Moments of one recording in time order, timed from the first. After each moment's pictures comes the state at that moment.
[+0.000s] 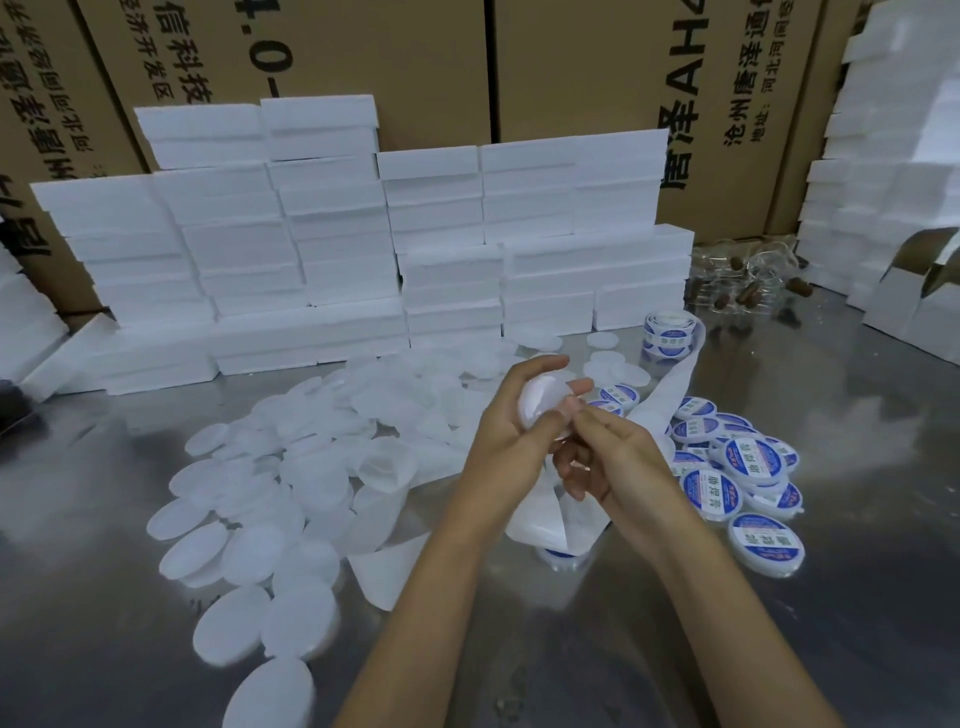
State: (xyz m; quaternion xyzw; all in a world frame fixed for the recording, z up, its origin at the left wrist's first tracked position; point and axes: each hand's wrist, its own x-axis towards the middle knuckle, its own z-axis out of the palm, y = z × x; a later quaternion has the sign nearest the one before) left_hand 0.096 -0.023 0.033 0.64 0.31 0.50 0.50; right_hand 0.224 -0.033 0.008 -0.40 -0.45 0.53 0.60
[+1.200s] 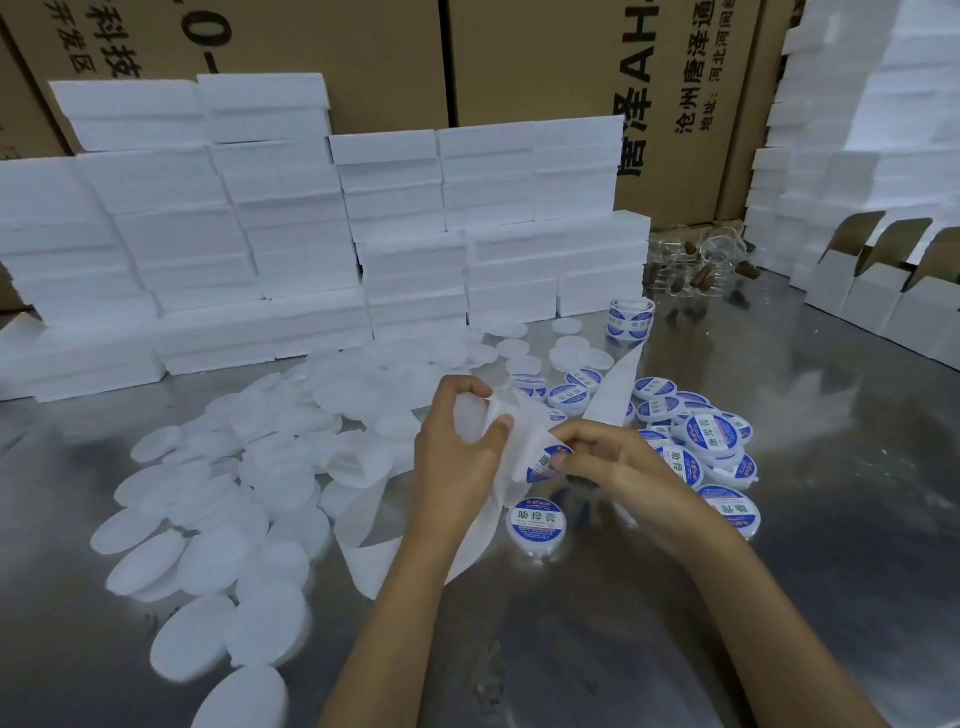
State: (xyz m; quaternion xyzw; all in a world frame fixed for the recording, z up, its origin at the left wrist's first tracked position) left_hand 0.087 -0.009 0.001 0.63 0.44 0.56 0.30; right_hand 0.259 -0.048 -0.011 -0.44 -0.58 0.47 0.50
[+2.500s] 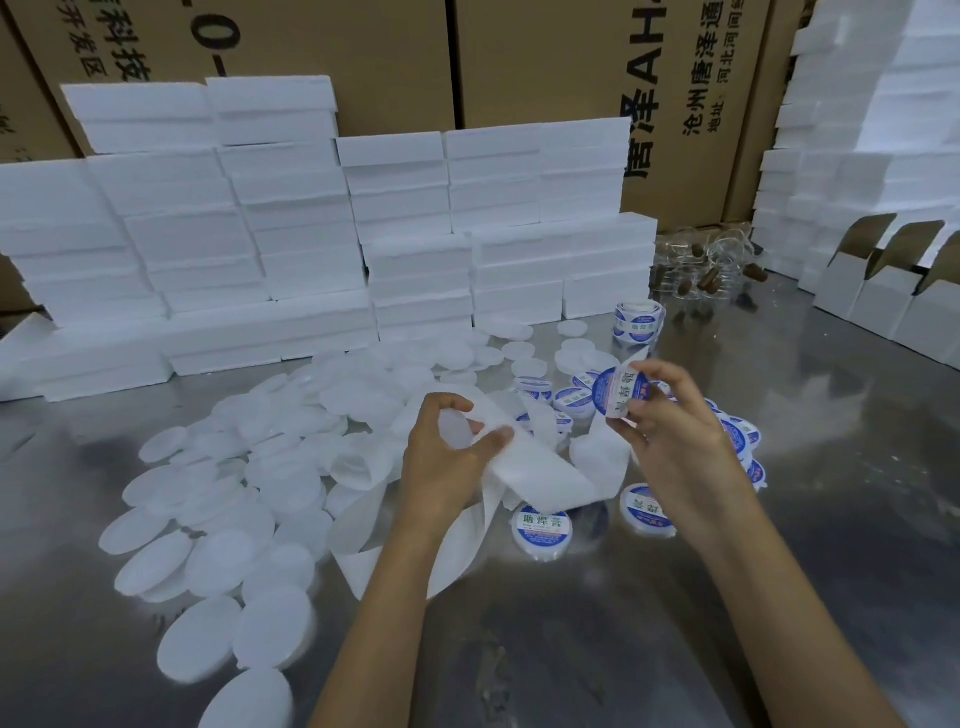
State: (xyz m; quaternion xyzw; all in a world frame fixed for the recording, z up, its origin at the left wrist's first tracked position) left_hand 0.071 0.005 -0.005 0.57 0.51 0.50 0.41; right_hand 0.275 -0.050 0.007 -0.33 -0.40 0.47 0.72
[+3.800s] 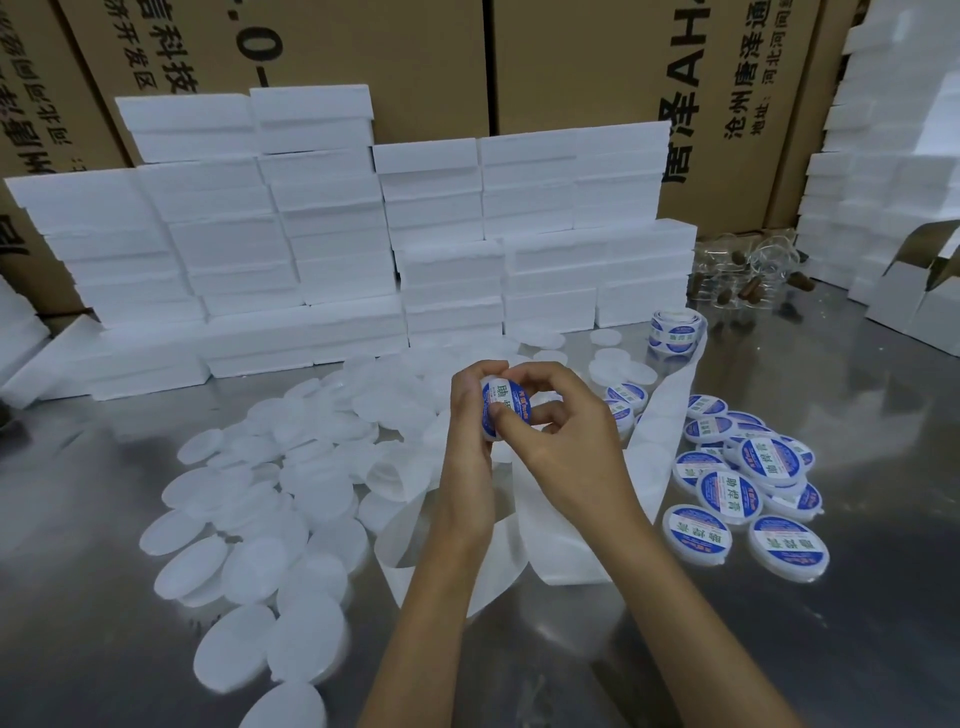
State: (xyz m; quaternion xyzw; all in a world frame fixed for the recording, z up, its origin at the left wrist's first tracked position) left_hand 0.074 -0.009 0.020 0.53 0.27 0.63 0.50; right_hand 0.163 -0.022 0.029 -0.48 -0.56 0.25 0.63
